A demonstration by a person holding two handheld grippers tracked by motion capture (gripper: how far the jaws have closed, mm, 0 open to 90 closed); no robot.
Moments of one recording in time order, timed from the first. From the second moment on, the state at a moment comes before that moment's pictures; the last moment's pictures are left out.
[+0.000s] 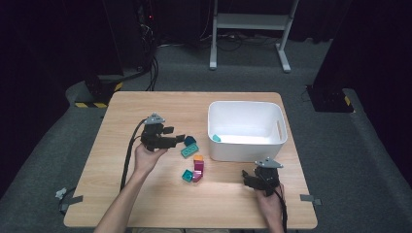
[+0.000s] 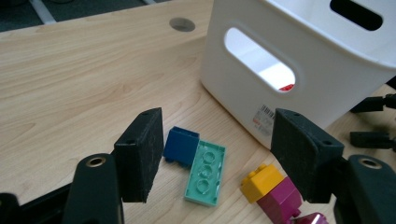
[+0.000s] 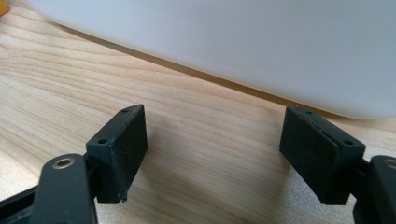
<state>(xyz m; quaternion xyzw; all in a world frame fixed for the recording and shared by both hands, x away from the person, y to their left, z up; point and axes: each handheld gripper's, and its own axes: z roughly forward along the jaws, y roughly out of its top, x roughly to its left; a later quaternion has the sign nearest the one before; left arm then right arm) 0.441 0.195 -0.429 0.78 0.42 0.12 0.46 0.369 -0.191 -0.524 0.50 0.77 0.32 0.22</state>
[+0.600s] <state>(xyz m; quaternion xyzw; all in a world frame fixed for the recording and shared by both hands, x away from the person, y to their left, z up) 0.458 0.187 -0.464 0.78 0.43 0.12 0.43 0.369 -0.191 -0.524 0.50 0.77 0.32 0.22</state>
